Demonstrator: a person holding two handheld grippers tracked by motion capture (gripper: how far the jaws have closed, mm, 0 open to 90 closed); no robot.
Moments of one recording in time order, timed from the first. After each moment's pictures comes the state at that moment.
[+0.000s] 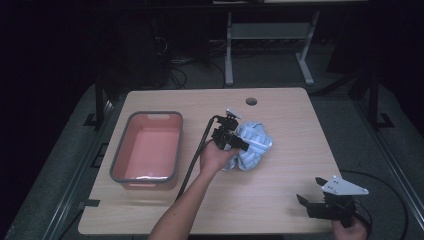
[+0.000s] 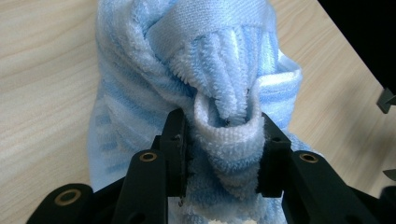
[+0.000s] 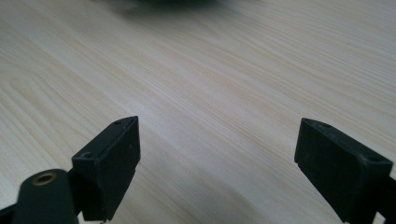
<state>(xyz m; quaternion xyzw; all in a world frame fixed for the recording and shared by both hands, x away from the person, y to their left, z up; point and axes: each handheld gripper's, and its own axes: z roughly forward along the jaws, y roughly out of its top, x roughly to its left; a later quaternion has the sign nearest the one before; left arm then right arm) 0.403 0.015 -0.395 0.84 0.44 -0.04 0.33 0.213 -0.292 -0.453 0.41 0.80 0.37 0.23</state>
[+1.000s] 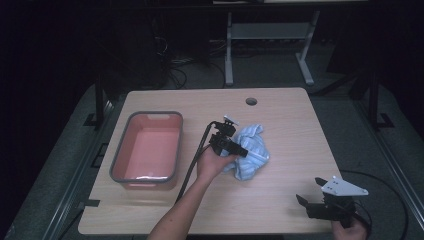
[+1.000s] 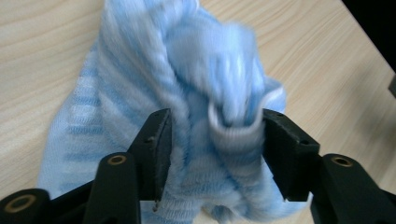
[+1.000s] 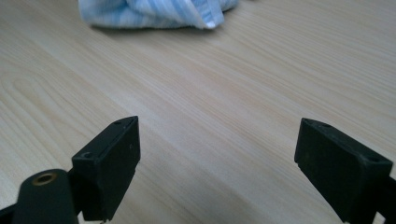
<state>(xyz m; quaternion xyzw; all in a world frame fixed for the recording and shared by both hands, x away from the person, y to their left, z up) 0.394 0.024 -0.405 0.84 0.43 -0.05 0.33 0.212 -0.290 -0.452 0.41 0.80 0.37 0.24</state>
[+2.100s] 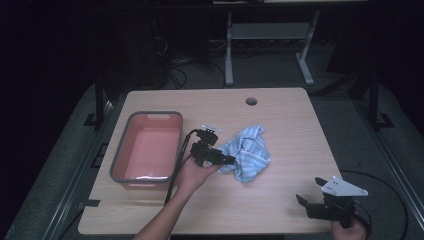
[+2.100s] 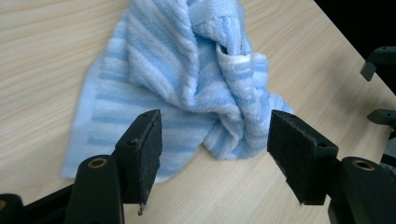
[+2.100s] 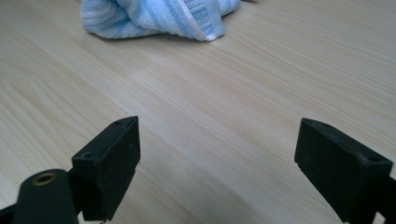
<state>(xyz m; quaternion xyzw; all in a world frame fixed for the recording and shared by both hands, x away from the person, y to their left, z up) 0.353 0.077 -0.393 0.83 0.42 -0.03 0.37 0.211 -0.290 -0.453 0.41 0.80 0.37 0.24</state>
